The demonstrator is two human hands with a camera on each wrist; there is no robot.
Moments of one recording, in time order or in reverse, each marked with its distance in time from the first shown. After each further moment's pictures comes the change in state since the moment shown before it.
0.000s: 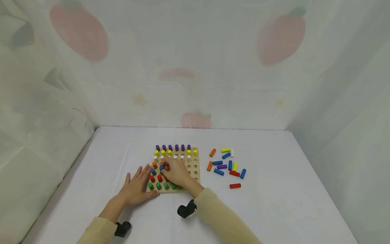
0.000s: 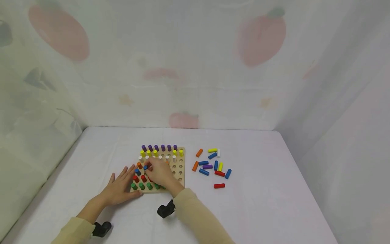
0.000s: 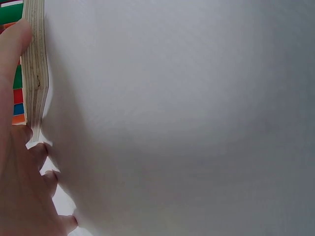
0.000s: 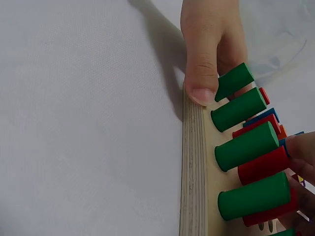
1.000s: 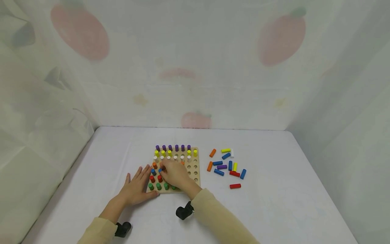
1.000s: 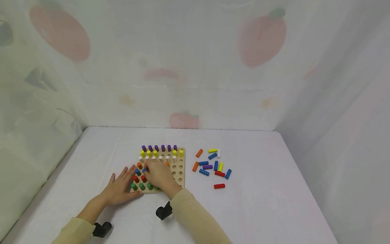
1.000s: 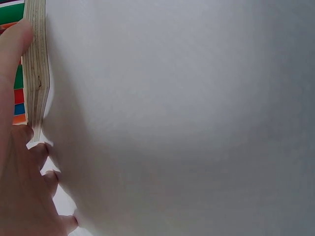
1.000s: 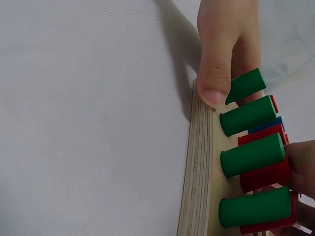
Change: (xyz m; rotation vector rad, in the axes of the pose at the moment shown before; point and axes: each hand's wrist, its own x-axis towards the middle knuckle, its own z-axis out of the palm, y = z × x) left_hand -0.001 0.004 -0.003 -0.006 0.015 0.007; right_hand -0.003 -0.011 -0.001 -0.290 -0.003 -0.047
